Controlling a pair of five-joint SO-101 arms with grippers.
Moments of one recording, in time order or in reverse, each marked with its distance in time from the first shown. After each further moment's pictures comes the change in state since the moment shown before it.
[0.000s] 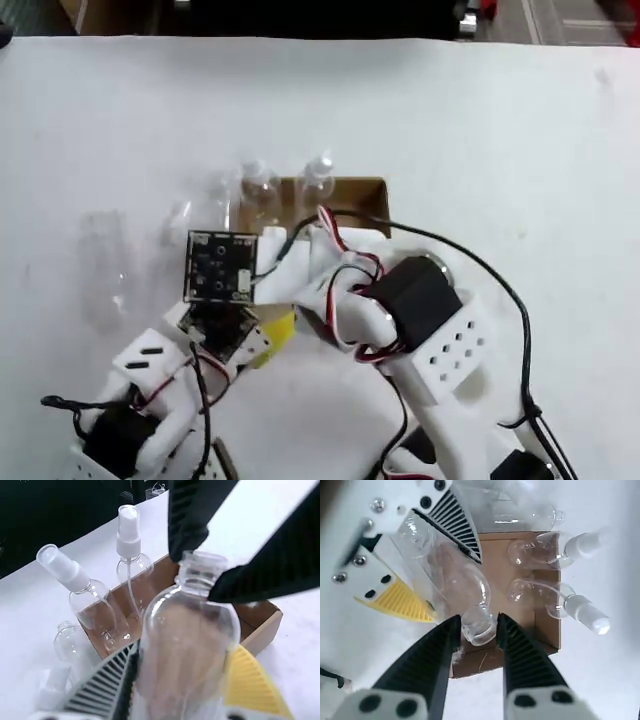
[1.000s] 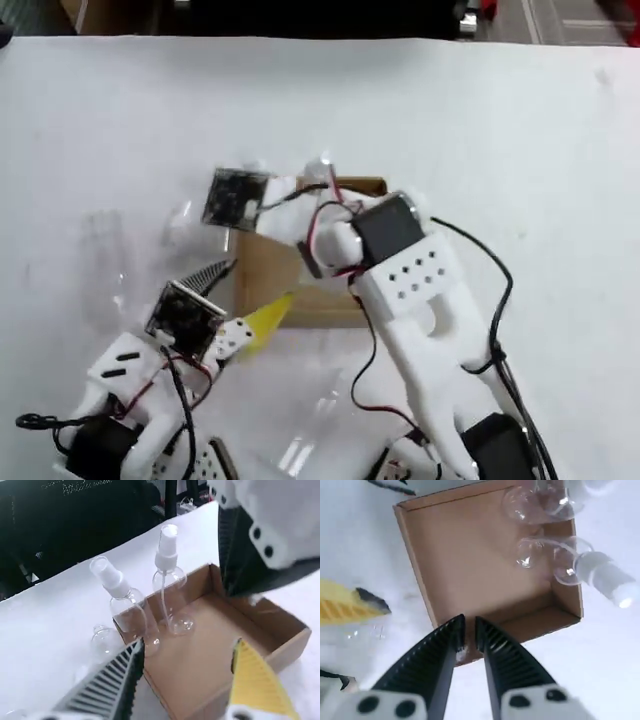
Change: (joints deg) left arm -5.1 -0.4 -4.8 3.0 -2.1; right arm 10.9 11.5 0.4 -4.0 -3.0
